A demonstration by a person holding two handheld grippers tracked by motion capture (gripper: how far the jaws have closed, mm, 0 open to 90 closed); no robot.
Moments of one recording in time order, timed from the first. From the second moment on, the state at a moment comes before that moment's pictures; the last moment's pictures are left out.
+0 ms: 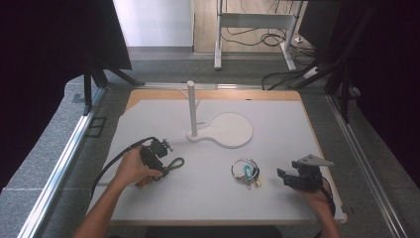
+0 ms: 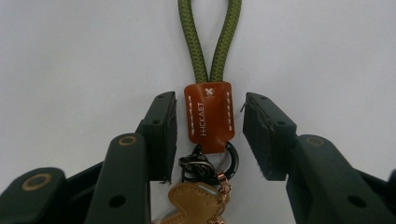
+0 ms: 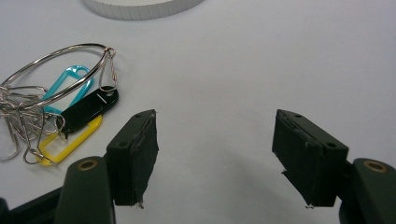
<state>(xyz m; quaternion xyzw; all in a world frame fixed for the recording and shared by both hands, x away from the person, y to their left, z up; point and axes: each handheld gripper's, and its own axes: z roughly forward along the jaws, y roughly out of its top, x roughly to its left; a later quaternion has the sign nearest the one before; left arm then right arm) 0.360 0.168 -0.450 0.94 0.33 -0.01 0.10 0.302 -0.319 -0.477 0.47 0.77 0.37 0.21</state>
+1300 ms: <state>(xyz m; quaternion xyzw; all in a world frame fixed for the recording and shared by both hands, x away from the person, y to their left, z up) 0.351 0.199 -0.413 0.92 0.33 0.00 0.19 0.302 -0.319 -0.478 0.48 0.77 0.36 0.22</state>
